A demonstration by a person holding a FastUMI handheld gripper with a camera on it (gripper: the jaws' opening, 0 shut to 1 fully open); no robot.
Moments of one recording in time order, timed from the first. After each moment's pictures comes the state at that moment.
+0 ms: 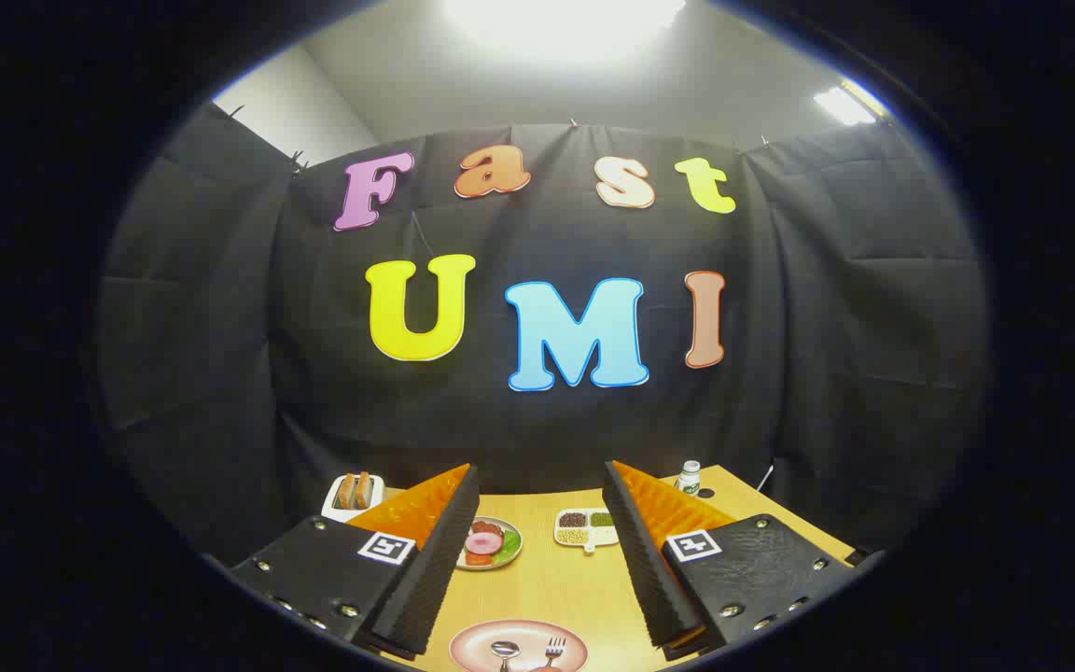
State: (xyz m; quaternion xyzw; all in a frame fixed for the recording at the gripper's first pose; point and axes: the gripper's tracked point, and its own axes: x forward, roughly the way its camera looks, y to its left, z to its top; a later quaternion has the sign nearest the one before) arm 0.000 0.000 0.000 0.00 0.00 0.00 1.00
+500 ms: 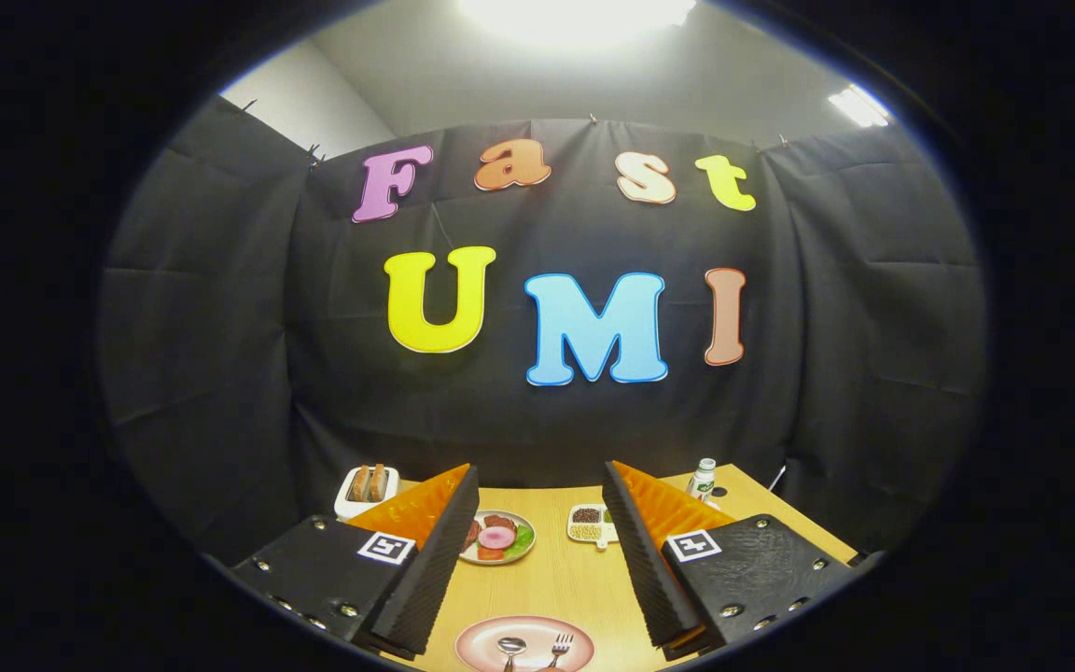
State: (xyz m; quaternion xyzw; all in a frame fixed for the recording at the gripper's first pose) arm 0.002 0.016 -0.003 0.00 0.01 0.03 1.00
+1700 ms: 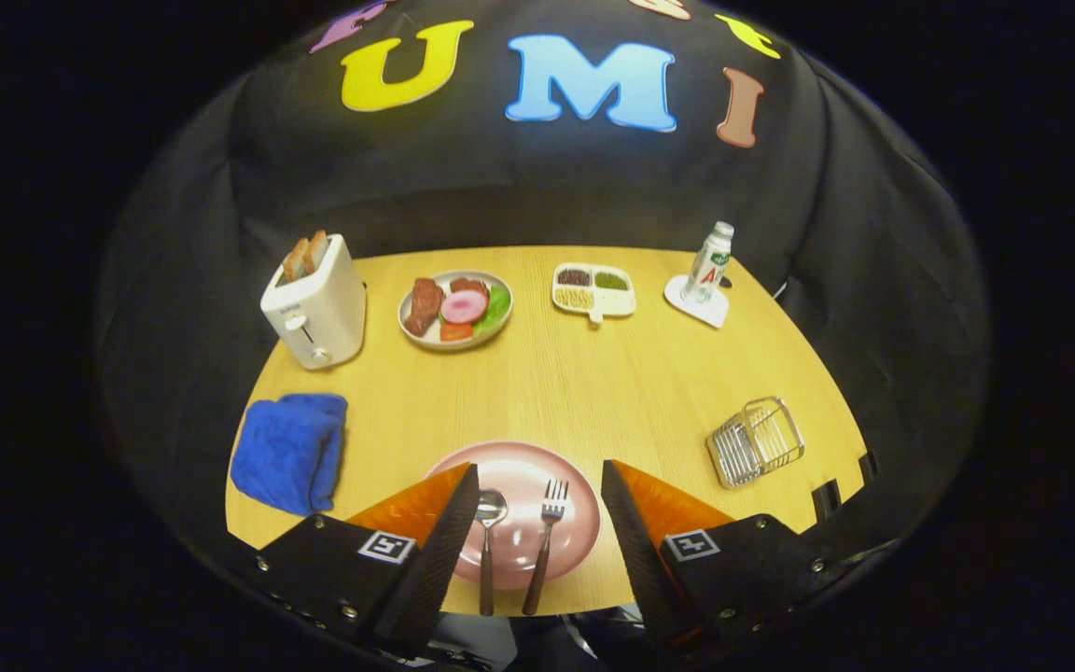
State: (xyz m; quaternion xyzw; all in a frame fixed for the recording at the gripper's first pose) arm -0.012 0.002 -0.265 -0.02 0.40 -0.02 0.91
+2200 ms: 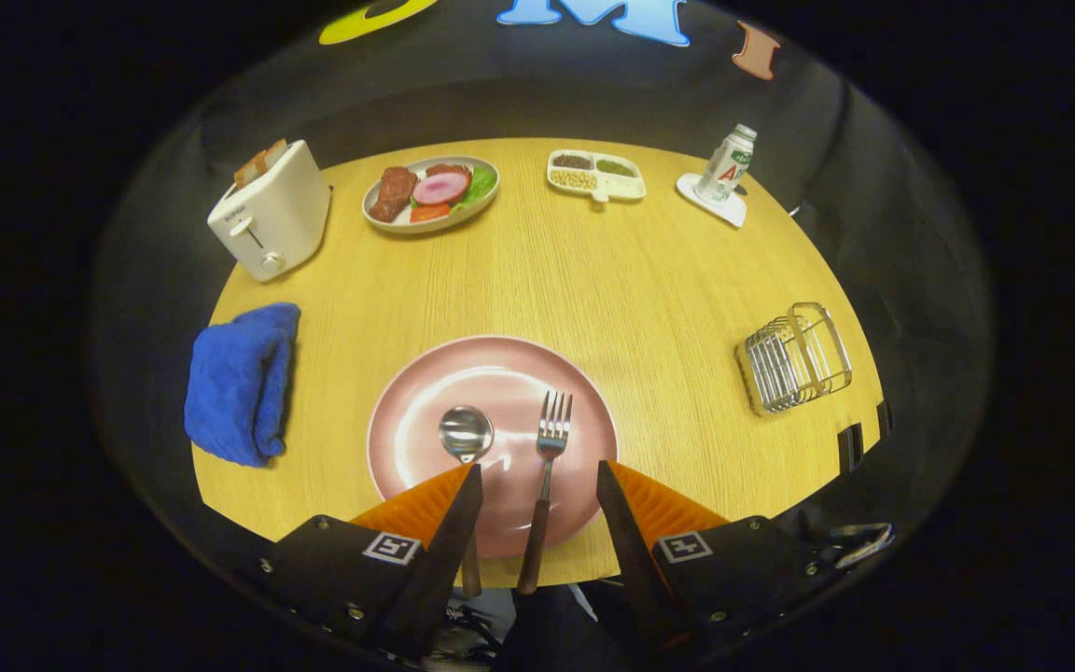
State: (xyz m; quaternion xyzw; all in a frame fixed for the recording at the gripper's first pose) arm -0.031 0.002 -0.353 -0.02 0.53 -0.03 0.85
